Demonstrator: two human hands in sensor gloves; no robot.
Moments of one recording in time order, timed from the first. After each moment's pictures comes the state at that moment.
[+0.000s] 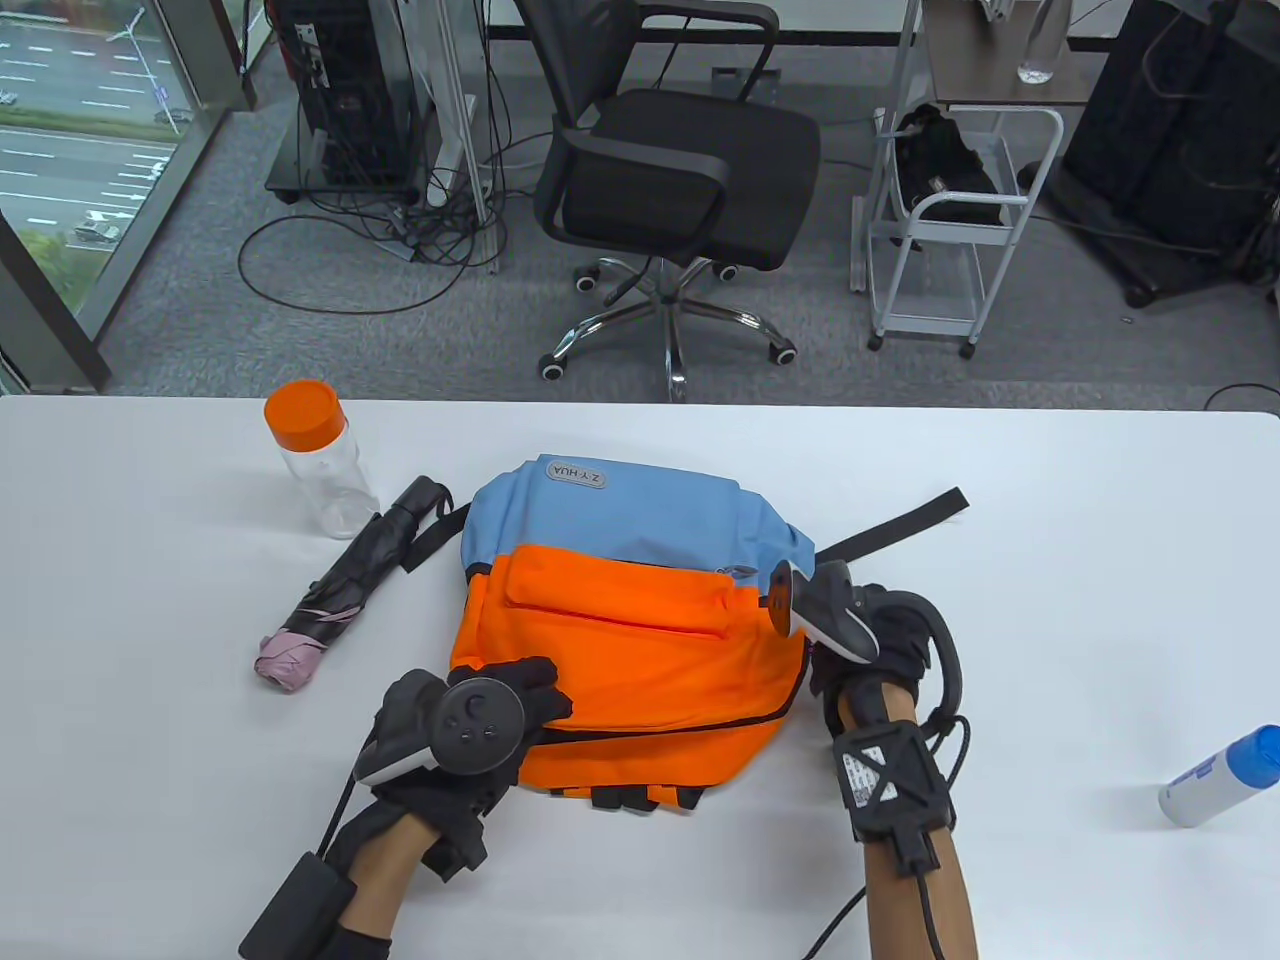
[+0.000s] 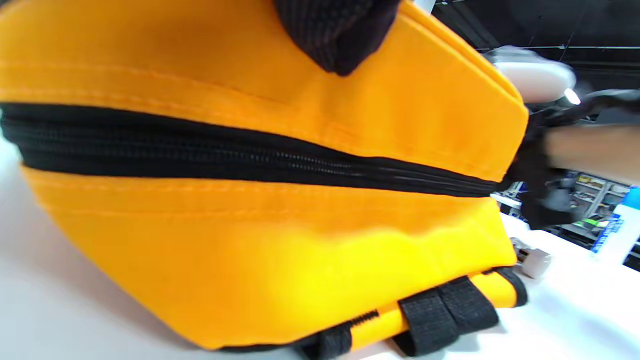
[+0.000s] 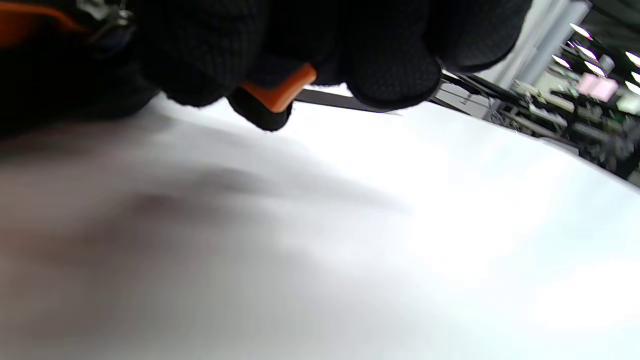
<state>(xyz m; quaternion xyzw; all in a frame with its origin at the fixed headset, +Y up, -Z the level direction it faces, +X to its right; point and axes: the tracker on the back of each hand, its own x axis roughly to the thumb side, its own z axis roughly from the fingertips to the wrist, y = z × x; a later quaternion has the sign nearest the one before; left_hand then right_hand) -0.172 -0.691 -0.283 -0.05 -0.29 0.17 0.94 0.164 -0.717 -0.396 0.10 -0.12 -0.98 0.12</state>
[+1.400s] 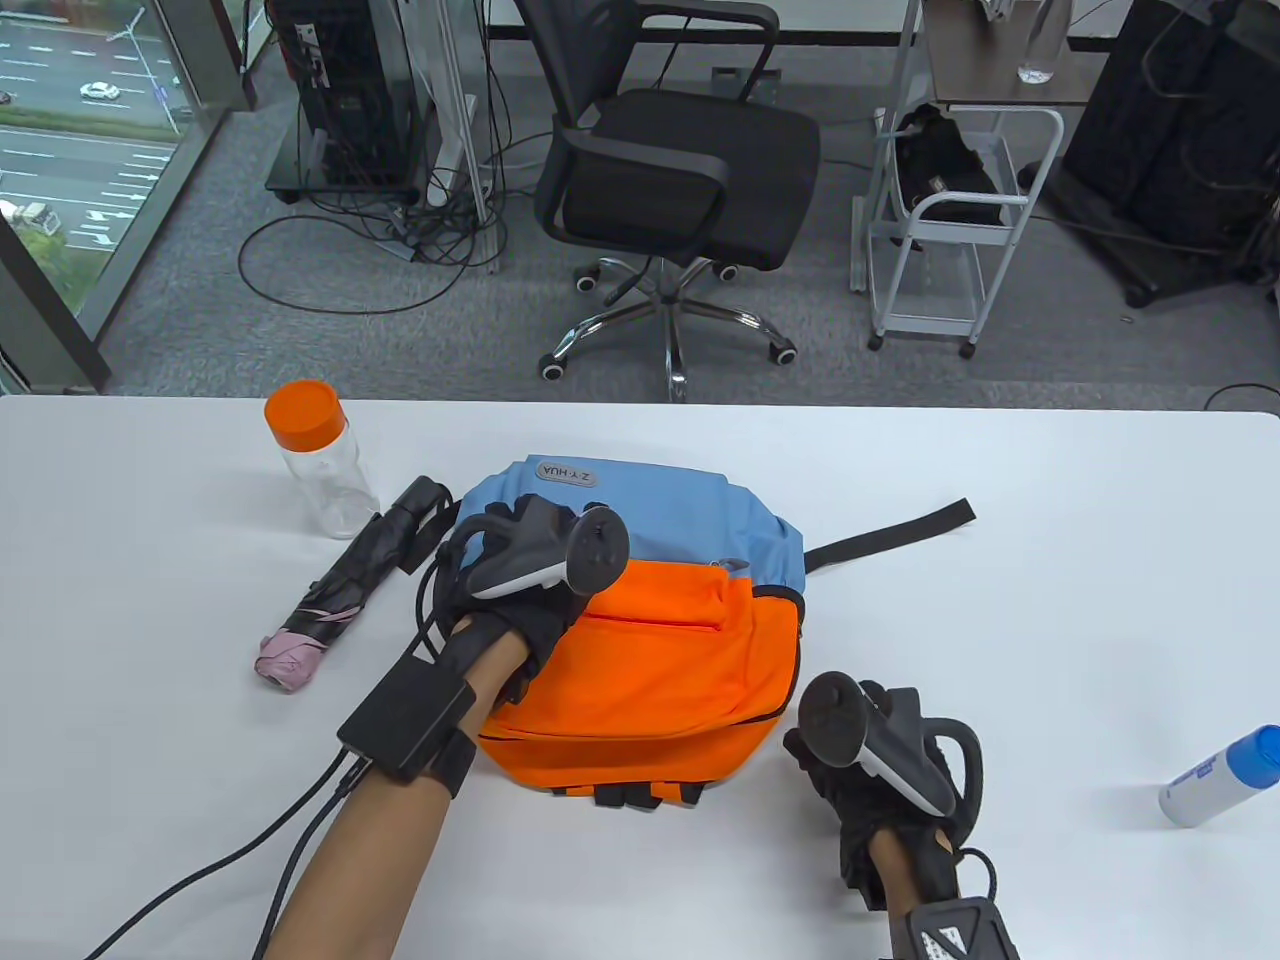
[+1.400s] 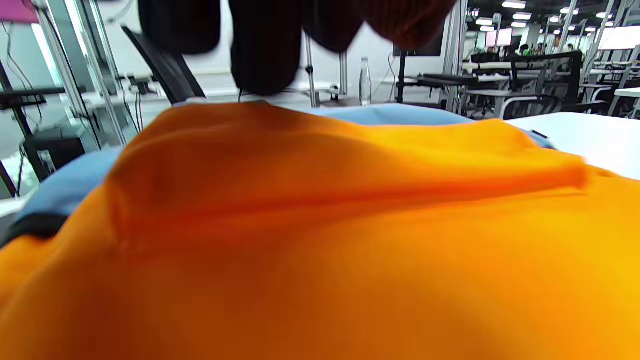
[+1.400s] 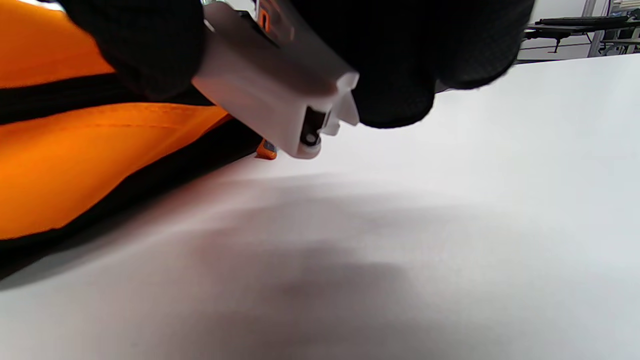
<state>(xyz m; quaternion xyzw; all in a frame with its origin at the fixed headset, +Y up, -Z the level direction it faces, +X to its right) -0.104 -0.644 -0.410 -0.05 -0.20 -0.04 0.98 0.165 -0.701 -0.272 0.00 -0.07 -1.00 -0.06</state>
